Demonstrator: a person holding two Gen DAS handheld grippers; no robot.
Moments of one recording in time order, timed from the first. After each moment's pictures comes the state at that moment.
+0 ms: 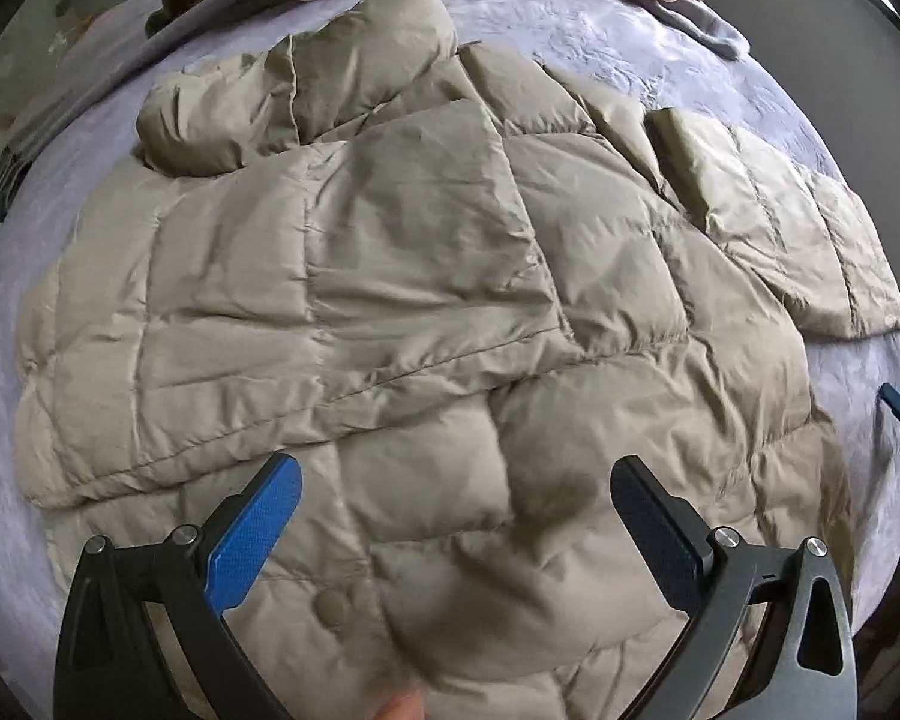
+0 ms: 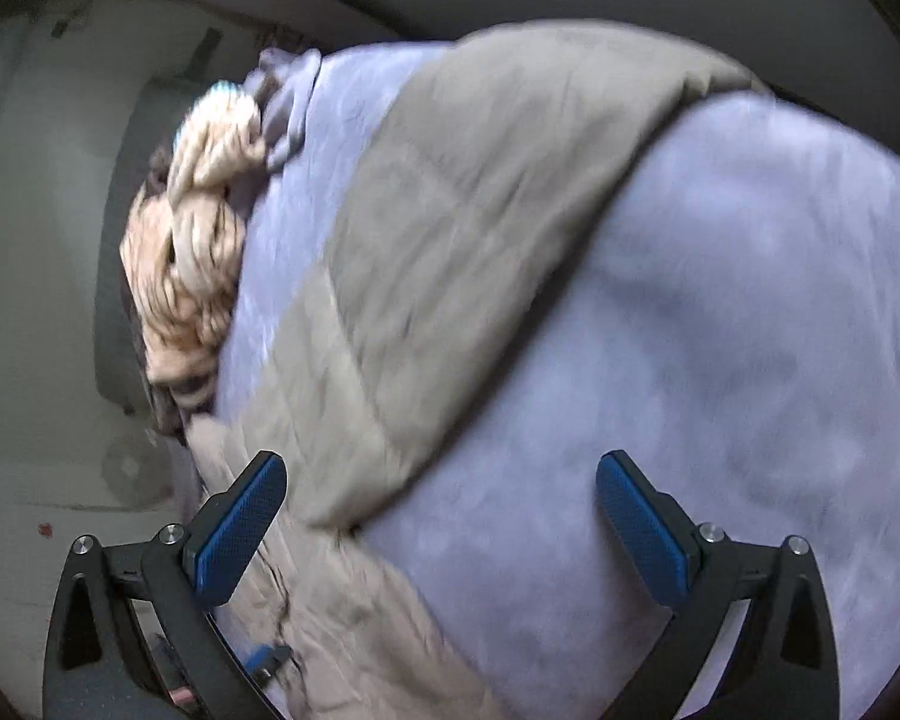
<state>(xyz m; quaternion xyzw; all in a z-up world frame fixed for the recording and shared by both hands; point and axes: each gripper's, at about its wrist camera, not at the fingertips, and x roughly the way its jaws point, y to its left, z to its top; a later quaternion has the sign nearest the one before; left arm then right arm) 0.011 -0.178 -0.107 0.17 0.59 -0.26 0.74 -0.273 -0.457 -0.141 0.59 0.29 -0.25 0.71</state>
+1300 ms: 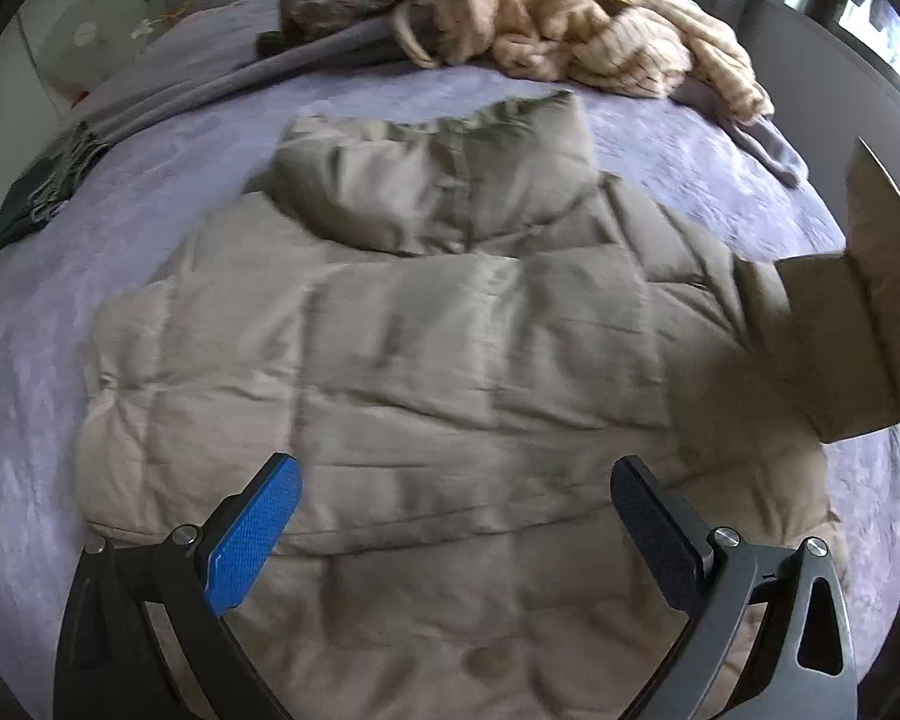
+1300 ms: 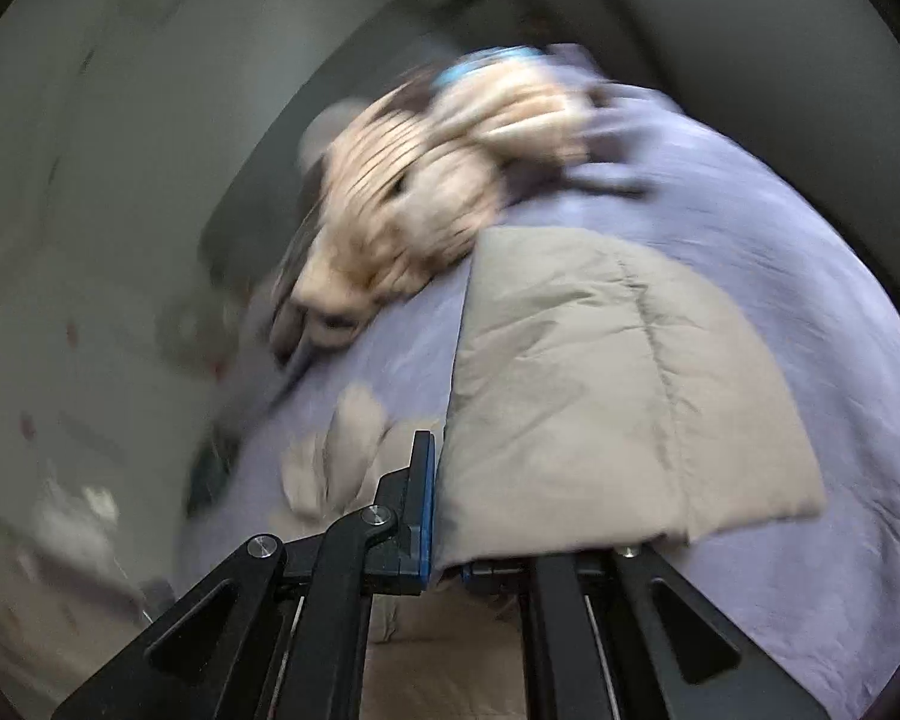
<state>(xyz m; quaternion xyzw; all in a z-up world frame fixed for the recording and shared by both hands) 0.065 -0.116 -0.077 0.11 0.54 -0.21 0.81 -0.088 -0.393 -0.023 0.37 0.30 -0.09 0.88</state>
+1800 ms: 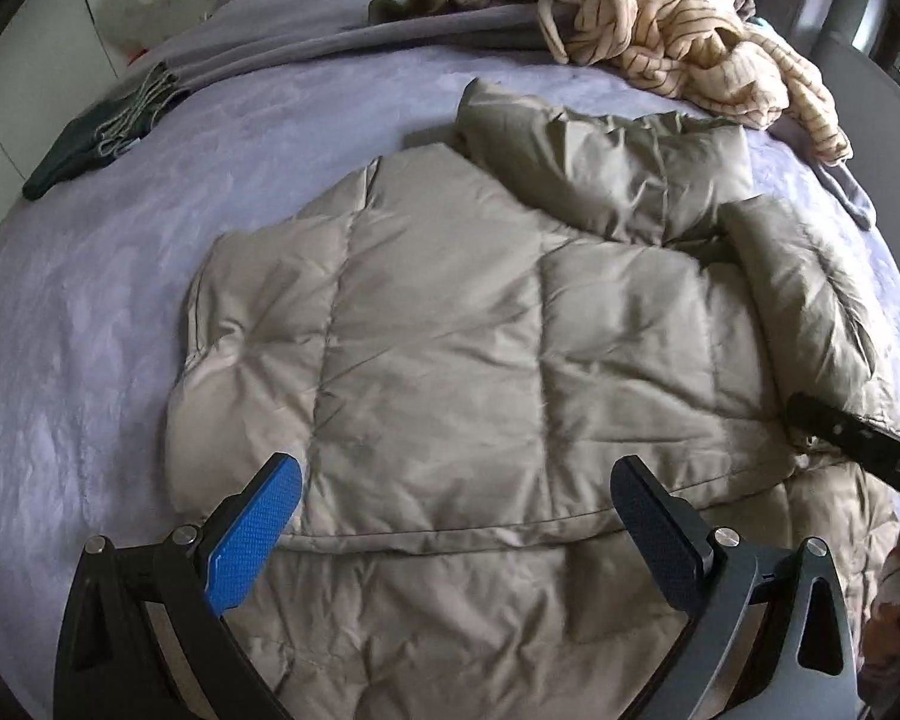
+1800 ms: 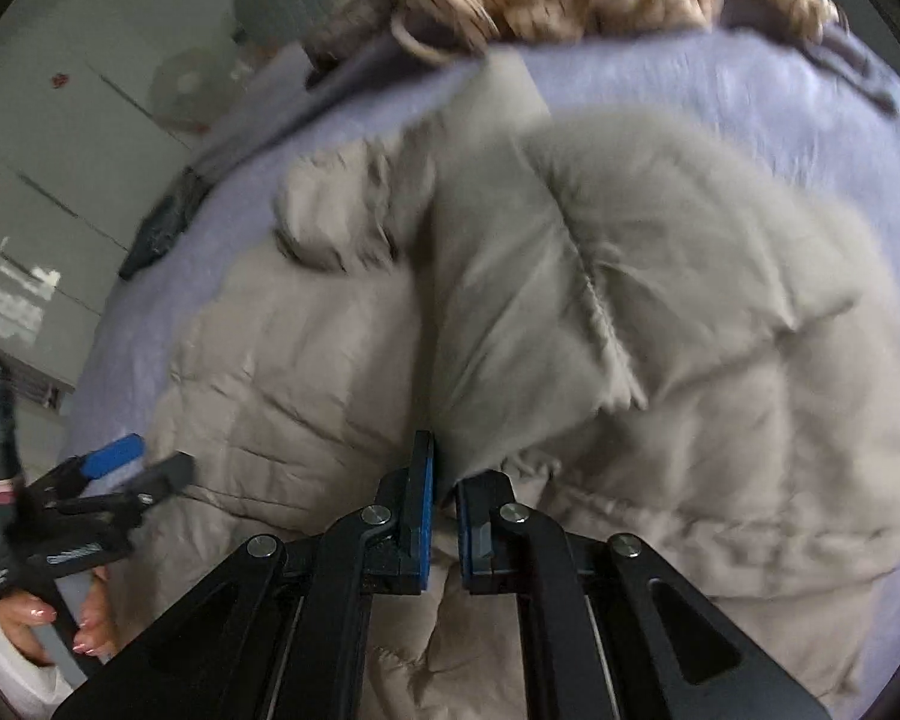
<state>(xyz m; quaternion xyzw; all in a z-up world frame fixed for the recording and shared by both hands) 0.103 -0.022 -0.102 0.09 0.55 -0.16 0.82 0.020 -0.209 -0.155 0.24 0.50 -0.03 0.83</state>
